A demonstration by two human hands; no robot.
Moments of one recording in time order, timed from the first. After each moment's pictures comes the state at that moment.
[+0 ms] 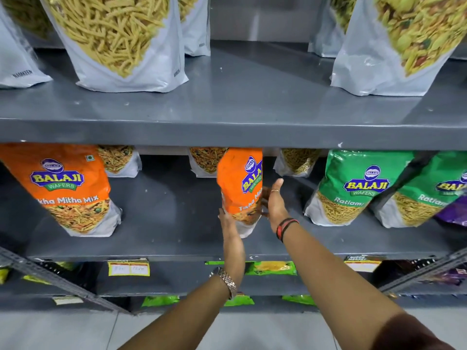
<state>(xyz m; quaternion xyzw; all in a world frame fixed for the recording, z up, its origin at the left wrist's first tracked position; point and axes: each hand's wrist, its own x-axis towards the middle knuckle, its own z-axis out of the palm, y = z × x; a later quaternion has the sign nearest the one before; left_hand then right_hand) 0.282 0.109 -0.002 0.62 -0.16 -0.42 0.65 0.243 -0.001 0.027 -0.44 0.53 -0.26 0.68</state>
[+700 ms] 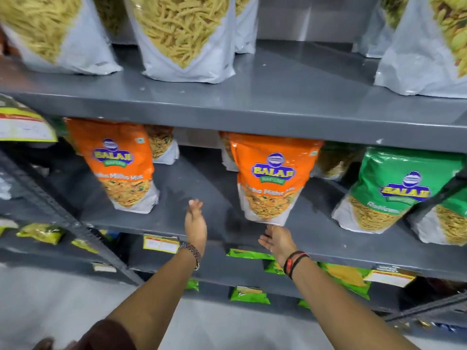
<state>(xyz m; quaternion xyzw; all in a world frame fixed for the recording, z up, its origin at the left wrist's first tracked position) 0.389 0.156 -0.022 0.68 -0.06 -0.29 0.68 0.237 0.068 -0.021 -0.35 0.56 -0.21 0.72</state>
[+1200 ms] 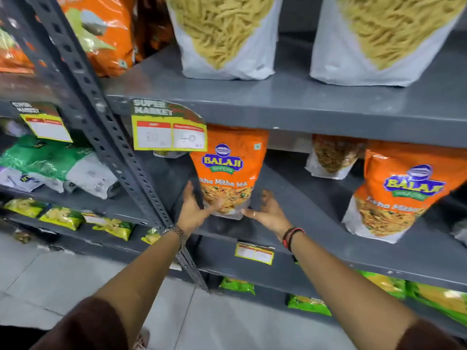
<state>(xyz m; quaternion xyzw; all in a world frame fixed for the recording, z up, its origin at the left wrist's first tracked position) 0.650 0.296 -0.014 0.78 -0.24 -0.25 0.53 0.486 0.173 0.004 -0.67 0.38 -0.13 0.63</state>
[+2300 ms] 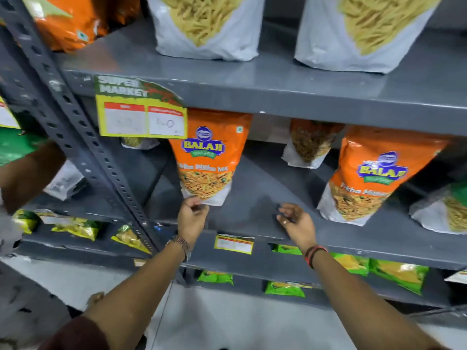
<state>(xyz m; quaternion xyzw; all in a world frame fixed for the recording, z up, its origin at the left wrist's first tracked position) 0.616 0.285 -0.053 0.75 -0.16 -0.24 0.59 0.407 0.153 -0.042 -0.65 0.51 -0.26 0.50</state>
